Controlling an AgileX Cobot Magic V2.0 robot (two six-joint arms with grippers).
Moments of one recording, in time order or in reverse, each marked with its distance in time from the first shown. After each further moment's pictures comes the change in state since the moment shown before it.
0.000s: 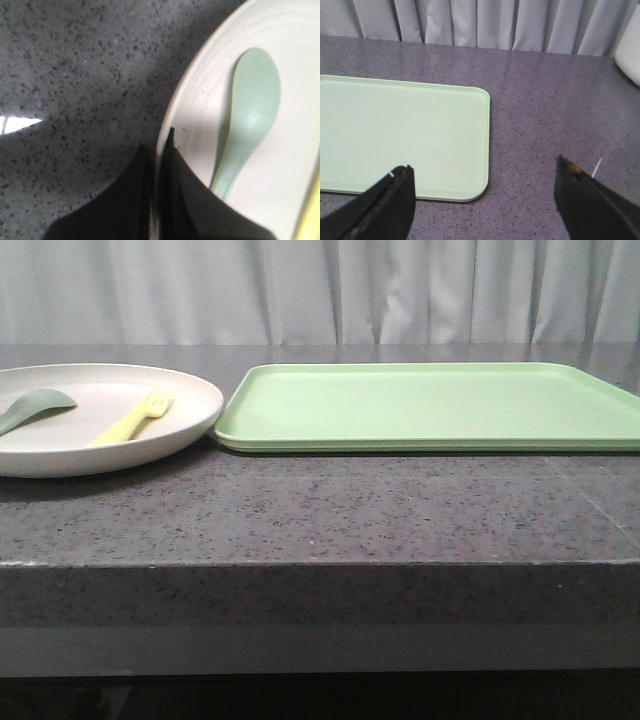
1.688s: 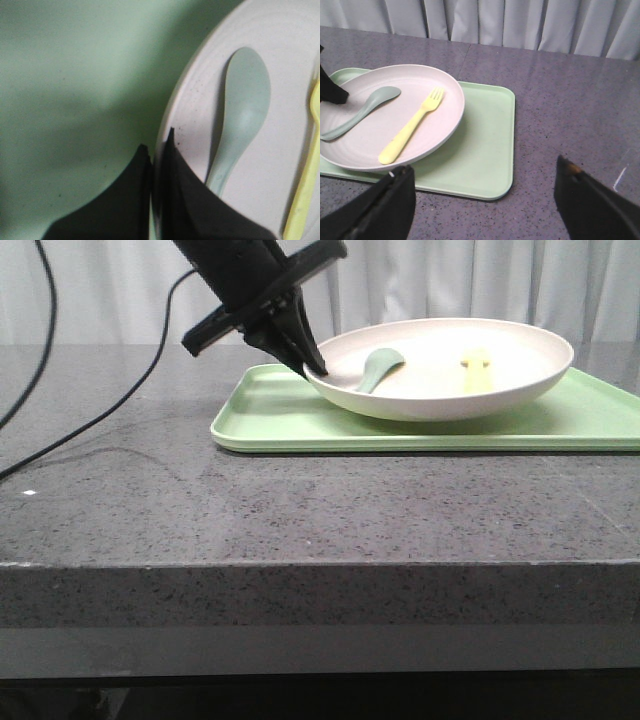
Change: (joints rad) left arm -0.578 0.506 -0.730 -0.095 -0.009 -0.337; right arm 0.092 0.000 0.000 0.000 0.006 0.000
